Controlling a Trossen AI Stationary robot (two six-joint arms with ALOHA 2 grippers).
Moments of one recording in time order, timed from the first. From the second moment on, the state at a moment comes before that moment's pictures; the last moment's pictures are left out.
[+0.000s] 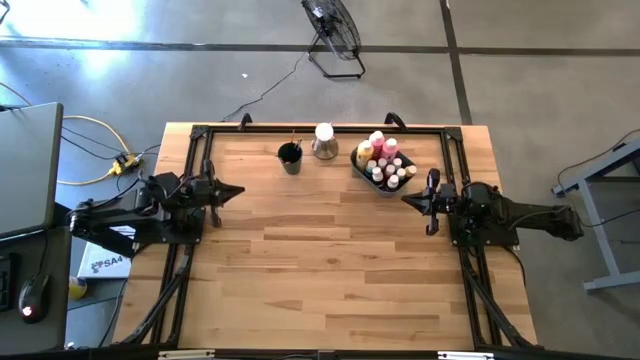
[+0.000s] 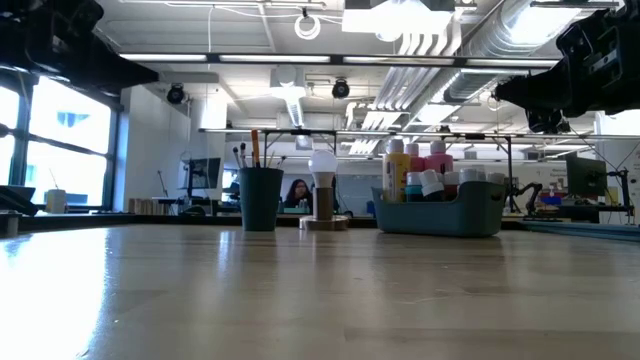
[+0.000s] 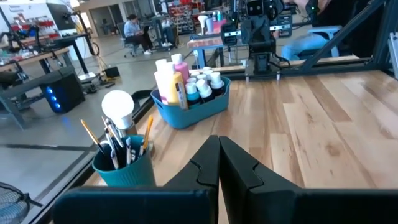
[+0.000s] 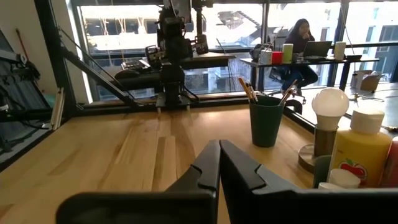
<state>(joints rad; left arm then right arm) 0.12 0.01 0.25 -0.30 -0.13 0.15 -0.11 0.01 0.01 0.03 0.02 0.05</state>
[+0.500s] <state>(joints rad) 0.12 0.01 0.09 -0.15 -0.07 0.18 -0.11 0.01 0.01 0.04 0.02 0.05</state>
